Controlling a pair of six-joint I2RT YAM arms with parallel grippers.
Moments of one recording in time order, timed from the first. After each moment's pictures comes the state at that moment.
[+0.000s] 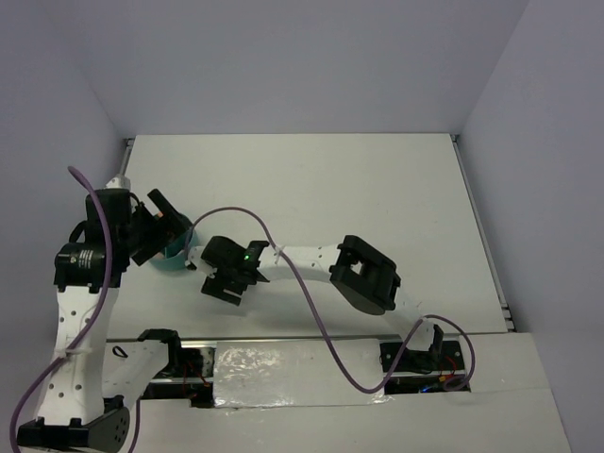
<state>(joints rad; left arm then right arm) 0.00 0.86 1.20 -1.09 0.05 -0.67 1.18 2.20 1.67 -0.46 -0.02 -0.14</state>
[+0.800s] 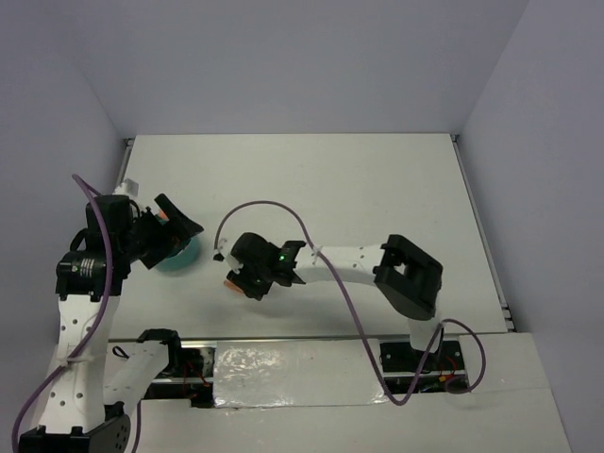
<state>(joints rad) 0.00 0.81 1.18 -1.08 0.15 -0.69 1.16 1.96 1.35 -0.34 -0.09 0.02</state>
